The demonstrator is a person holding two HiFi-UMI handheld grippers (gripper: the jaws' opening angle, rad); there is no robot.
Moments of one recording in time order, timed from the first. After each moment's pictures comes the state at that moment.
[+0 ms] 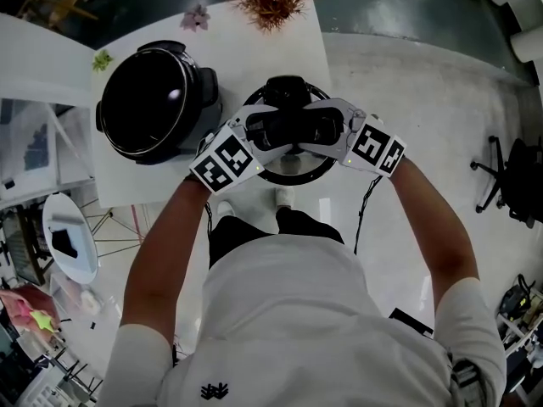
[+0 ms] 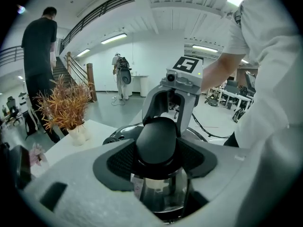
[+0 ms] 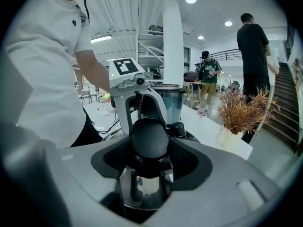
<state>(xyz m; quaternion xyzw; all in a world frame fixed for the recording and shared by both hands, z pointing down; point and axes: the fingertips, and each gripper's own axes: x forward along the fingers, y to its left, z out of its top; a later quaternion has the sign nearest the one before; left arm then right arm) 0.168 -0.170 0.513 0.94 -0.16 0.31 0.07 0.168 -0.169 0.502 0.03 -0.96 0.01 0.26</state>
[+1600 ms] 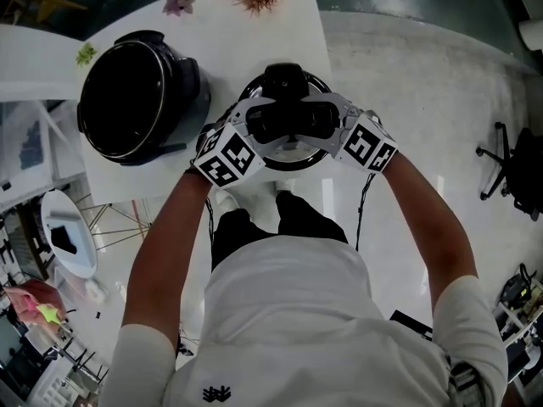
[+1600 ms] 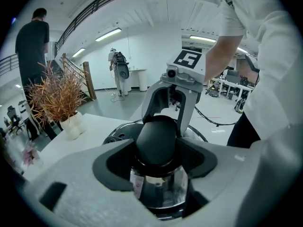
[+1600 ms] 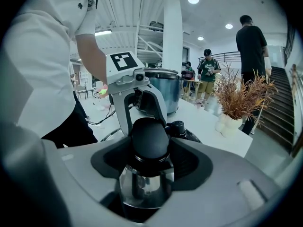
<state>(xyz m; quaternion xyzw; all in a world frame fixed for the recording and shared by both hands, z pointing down) 0.176 -0.175 0.584 0.92 -0.16 0.34 0.05 0.178 -0.177 0.571 0.05 -0.96 -0.01 0.27</state>
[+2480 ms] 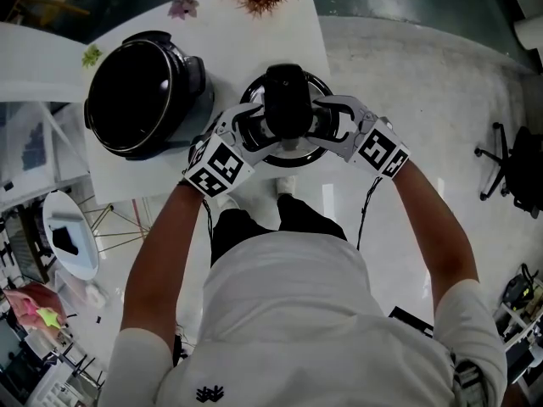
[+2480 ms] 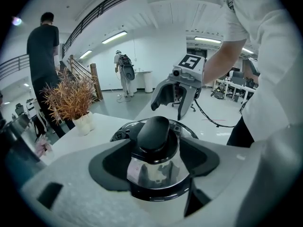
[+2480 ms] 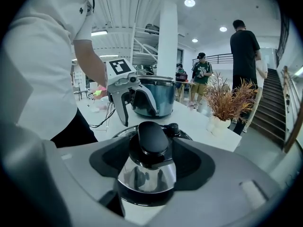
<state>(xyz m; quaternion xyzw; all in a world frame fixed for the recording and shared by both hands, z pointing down) 0.149 -0.157 0.561 0.92 -0.19 0.33 0.05 0.202 -0.166 0.545 0.09 -0.96 0.00 0.27</state>
